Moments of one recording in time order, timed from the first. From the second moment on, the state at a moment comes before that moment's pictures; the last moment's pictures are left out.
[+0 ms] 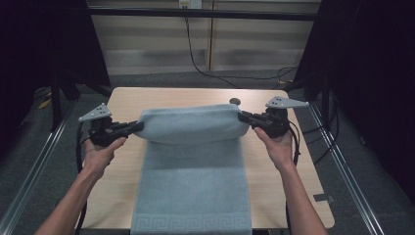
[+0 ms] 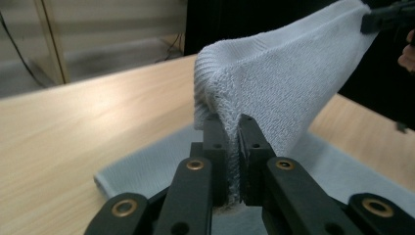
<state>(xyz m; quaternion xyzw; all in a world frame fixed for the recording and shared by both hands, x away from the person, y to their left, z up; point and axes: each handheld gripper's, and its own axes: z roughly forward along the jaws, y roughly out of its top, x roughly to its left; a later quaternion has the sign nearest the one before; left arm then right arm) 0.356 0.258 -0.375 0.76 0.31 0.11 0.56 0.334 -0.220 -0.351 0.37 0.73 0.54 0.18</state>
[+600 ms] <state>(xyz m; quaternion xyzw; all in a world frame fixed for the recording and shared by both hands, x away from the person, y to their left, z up) 0.253 0.268 -0.457 0.80 0.28 0.03 0.53 0.213 -0.220 -0.430 0.36 0.79 0.49 0.11</state>
